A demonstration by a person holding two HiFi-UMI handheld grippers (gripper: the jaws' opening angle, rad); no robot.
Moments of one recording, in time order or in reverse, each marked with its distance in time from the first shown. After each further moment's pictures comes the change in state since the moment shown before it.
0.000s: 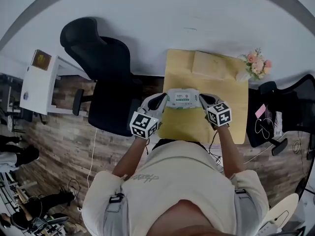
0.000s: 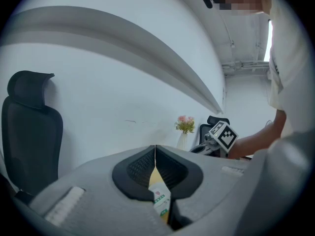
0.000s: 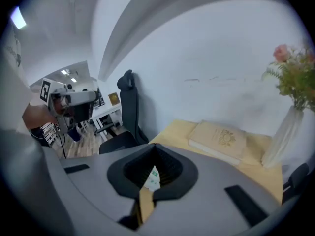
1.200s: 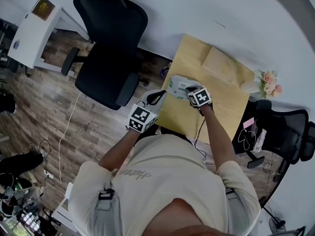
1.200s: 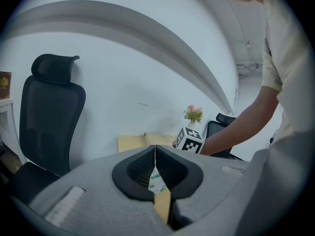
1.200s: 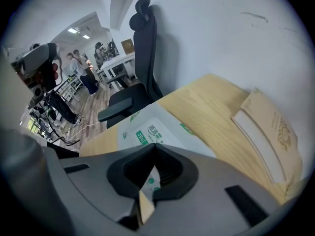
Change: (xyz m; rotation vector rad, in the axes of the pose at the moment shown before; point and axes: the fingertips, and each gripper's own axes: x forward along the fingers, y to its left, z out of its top) left arm -0.034 0.020 -0.080 -0.115 0.073 0.100; right arm 0.146 0.025 -0.100 -0.241 0.535 0.154
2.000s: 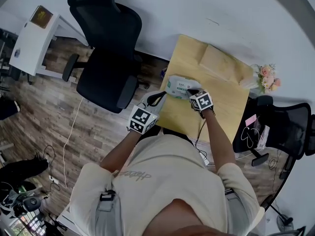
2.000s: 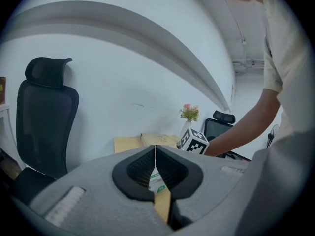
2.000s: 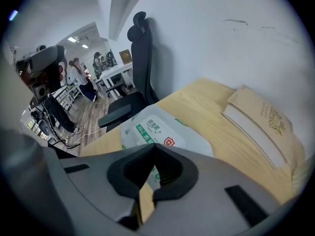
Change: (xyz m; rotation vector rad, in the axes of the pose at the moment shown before) left arm 0.007 -0.019 0.004 0.042 0.010 -0.021; right arm -0.015 -0.002 -0.019 0.053 -0.109 -0.008
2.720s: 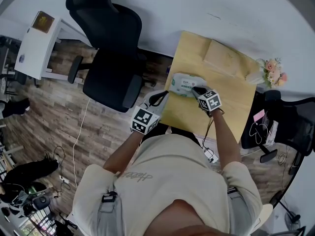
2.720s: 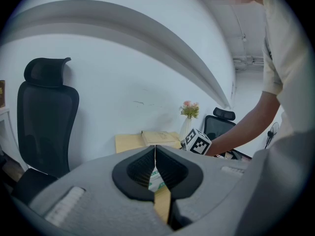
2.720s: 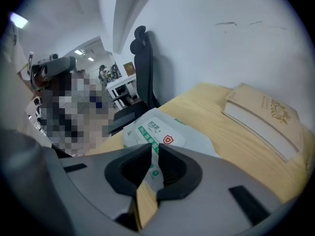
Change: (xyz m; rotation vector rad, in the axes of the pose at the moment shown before) left arm -0.002 0.002 -0.002 0.013 0.038 0.004; right arm -0.005 -0.002 -0.003 0.024 -0.136 0.070
